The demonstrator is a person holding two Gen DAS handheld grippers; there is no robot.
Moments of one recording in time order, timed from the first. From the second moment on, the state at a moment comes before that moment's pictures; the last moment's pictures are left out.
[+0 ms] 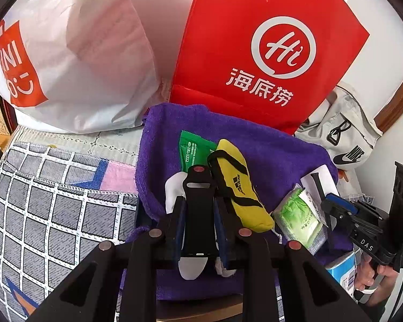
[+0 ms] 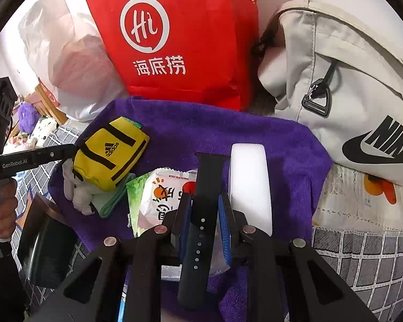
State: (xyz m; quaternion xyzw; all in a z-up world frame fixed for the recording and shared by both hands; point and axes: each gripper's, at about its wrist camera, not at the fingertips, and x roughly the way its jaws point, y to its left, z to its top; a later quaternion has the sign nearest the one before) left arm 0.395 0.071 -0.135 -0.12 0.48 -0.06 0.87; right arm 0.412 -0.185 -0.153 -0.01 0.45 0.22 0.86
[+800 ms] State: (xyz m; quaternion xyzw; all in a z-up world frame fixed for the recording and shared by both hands) left arm 0.346 0.057 -0.094 -0.09 0.47 -0.07 0.87; right arm 0.366 -0.194 -0.105 0.00 0.42 0.18 0.89
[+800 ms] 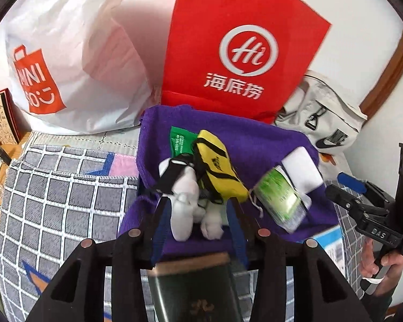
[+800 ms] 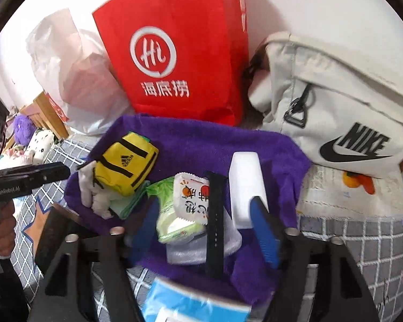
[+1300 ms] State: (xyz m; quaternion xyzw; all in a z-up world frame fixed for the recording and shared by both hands) left arm 0.236 0.027 -0.036 -0.06 0.42 -0.10 0.90; right arm 0.243 -0.188 -0.051 -0.01 0.38 0.12 0.92
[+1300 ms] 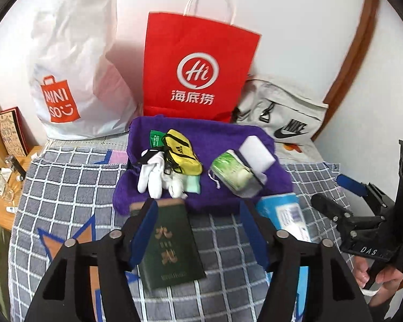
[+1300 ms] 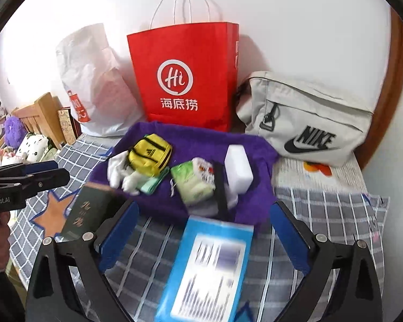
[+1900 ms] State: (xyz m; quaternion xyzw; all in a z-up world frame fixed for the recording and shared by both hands) left arm 0.105 0.013 -0.016 -0.04 0.36 -0.04 0.93; right arm 0.108 -0.197 -0.030 0.00 0.36 0.09 0.93
